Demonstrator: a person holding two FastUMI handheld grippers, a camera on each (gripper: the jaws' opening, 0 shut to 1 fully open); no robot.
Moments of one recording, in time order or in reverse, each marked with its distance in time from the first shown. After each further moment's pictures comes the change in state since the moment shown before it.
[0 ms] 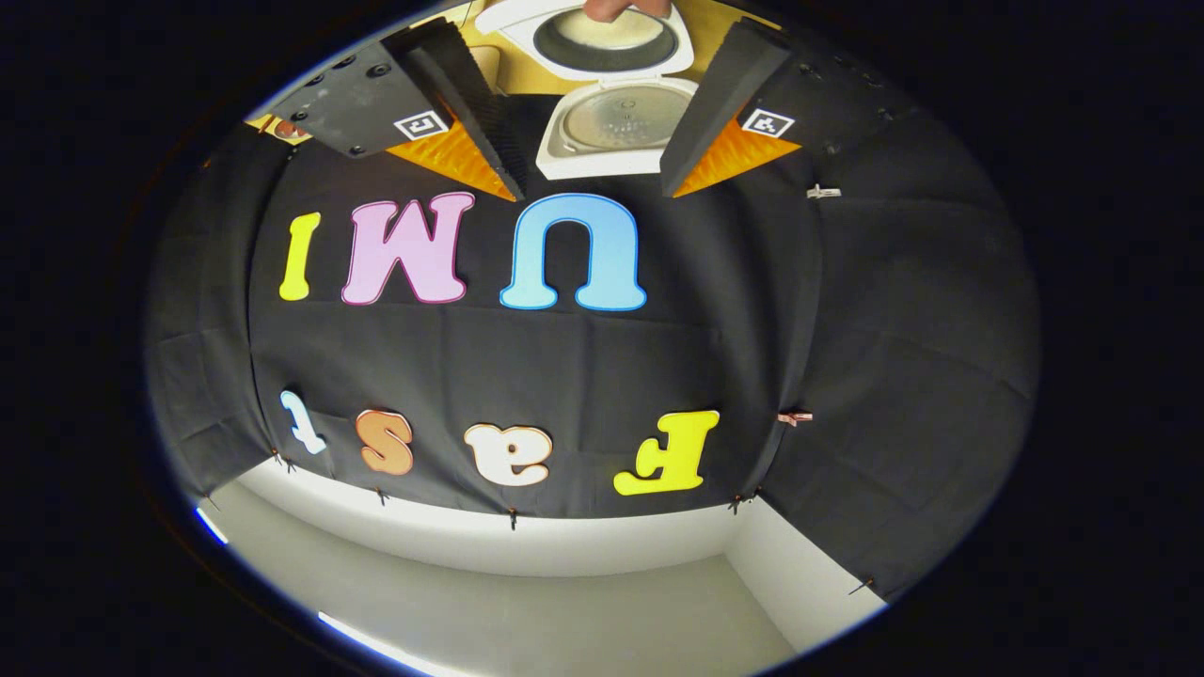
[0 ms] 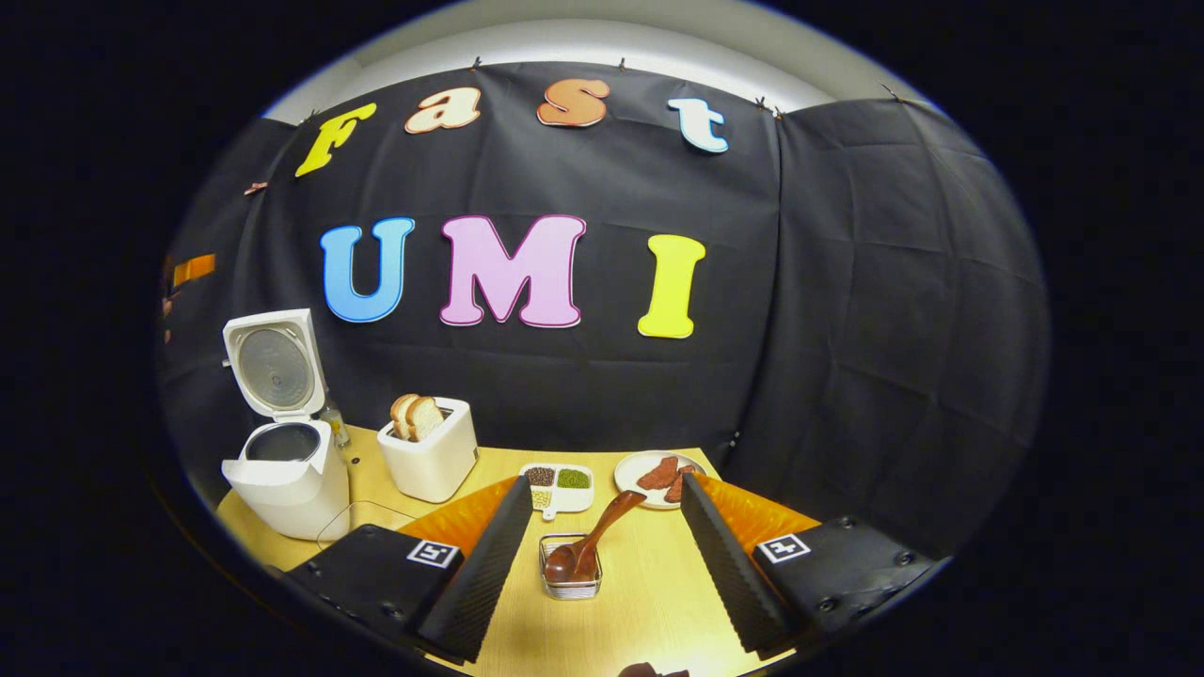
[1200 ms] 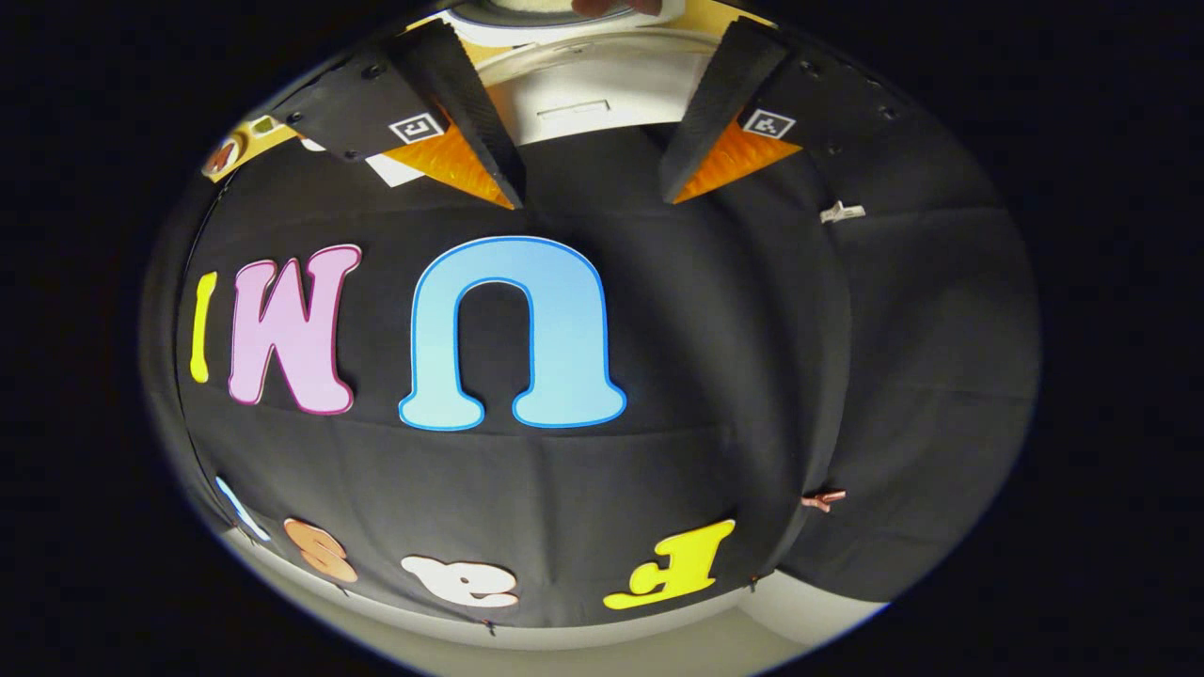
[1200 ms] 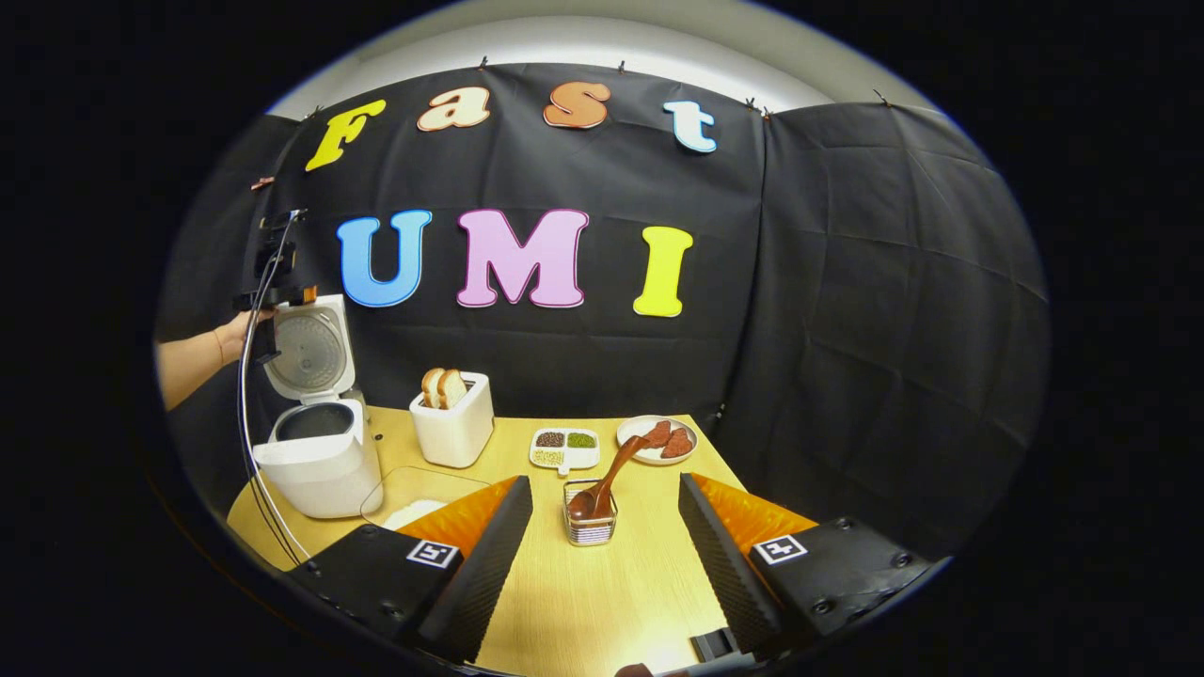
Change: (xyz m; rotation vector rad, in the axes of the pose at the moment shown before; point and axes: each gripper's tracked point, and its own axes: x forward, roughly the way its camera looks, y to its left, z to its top) left arm 0.202 0.060 -0.138 0.063 0.247 0.125; right arm -0.101 0.025 -0.020 0.027 0.054 -0.029
